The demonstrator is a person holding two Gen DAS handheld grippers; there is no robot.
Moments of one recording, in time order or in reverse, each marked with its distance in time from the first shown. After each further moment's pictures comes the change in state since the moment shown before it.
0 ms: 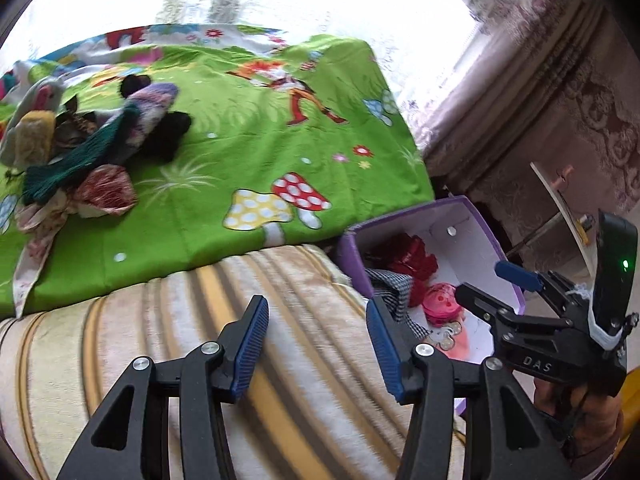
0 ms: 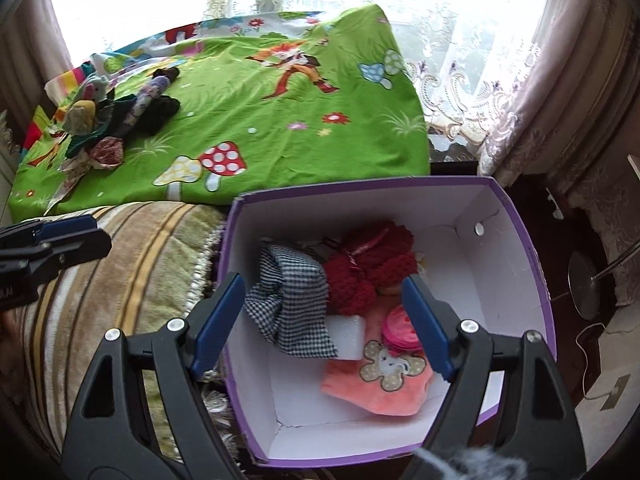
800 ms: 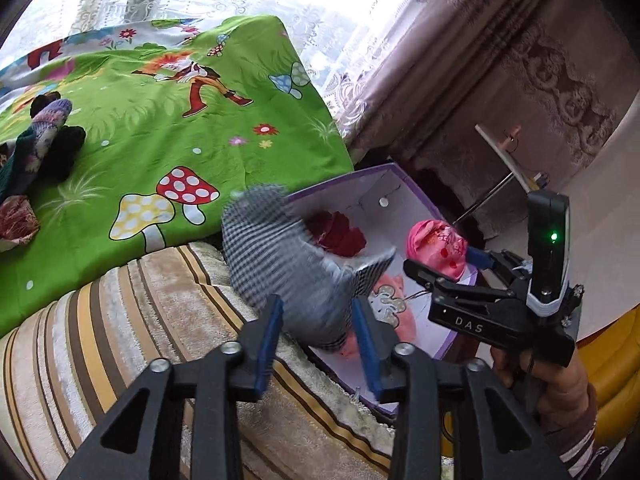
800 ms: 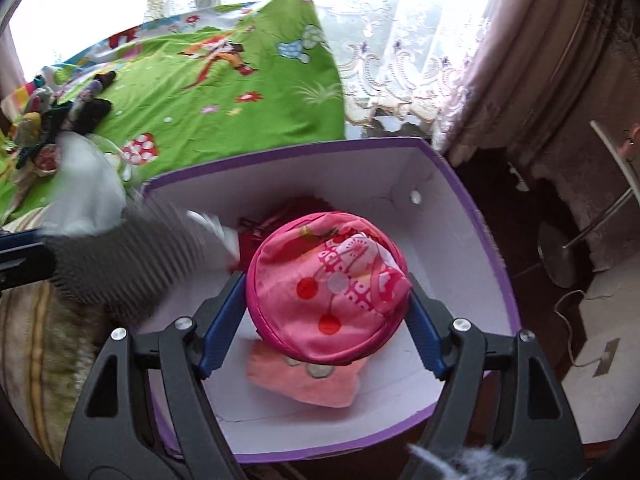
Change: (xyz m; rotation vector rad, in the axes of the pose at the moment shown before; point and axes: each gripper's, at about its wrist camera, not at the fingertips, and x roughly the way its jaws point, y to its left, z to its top) left arm 0.025 -0.073 -0.003 0.164 0.079 -0.174; right arm 0.011 -0.065 -0.027 0.105 0.031 -0.157
